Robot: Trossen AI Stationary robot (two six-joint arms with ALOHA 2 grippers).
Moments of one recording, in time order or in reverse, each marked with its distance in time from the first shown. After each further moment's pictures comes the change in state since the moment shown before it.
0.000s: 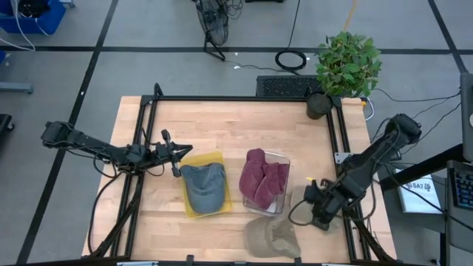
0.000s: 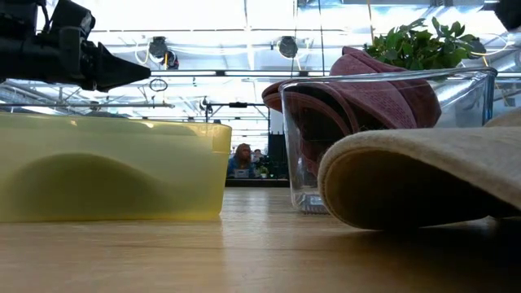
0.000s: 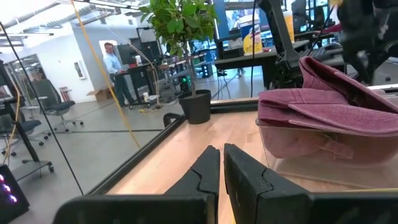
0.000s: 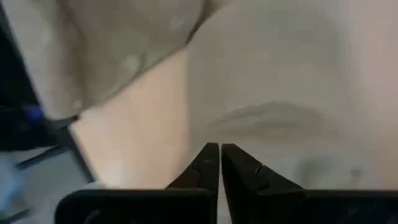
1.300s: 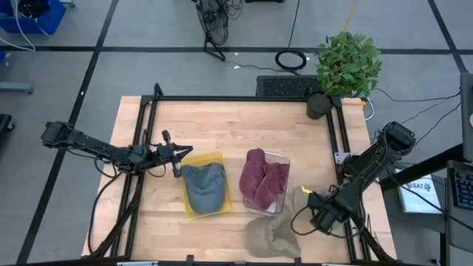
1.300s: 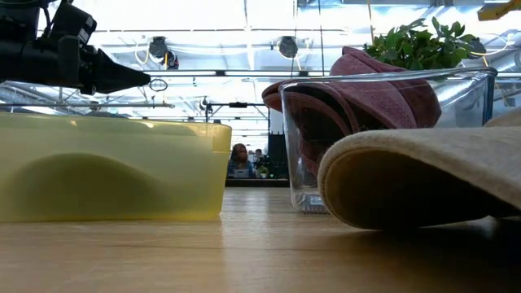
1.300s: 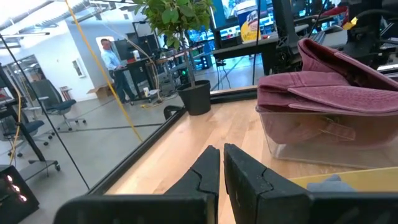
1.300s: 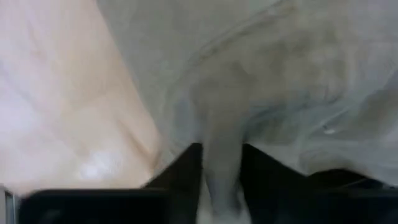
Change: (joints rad) left arm 0.000 0.000 0.000 -0.047 0.000 0.027; right arm 0.093 0.190 -0.096 0.011 -0.156 0.167
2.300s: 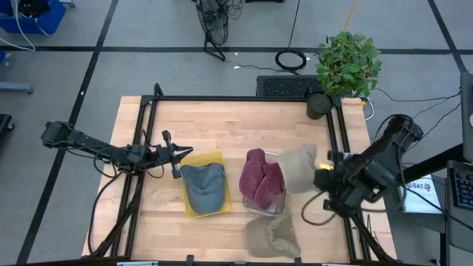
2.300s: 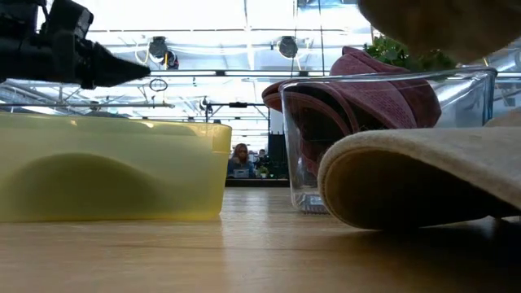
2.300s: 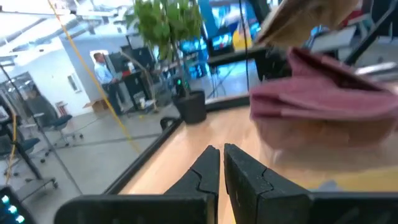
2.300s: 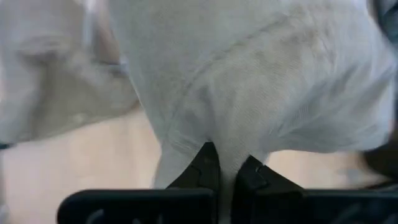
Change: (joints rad) left arm 0.000 0.000 0.000 0.037 0.044 0.064; right arm -0.080 -0.147 0.646 -0.636 0.649 -0.496
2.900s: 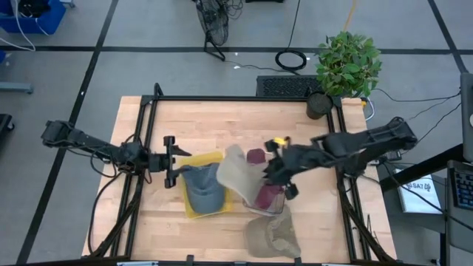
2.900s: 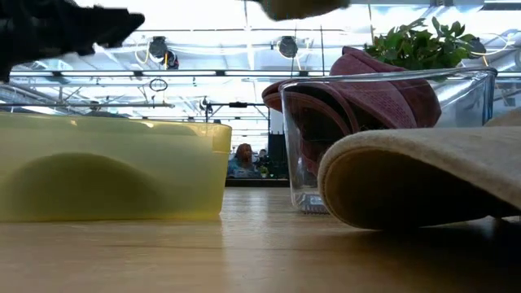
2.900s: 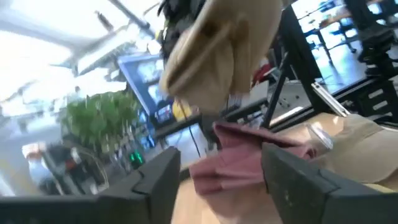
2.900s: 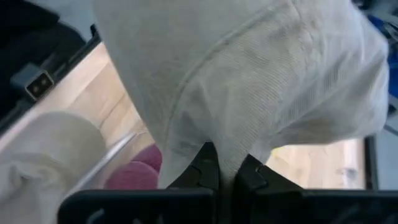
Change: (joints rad) left arm -0.005 0.025 0.031 0.156 0.380 0.227; right arm -0.493 0.099 0.017 0.843 -0.350 -1.153
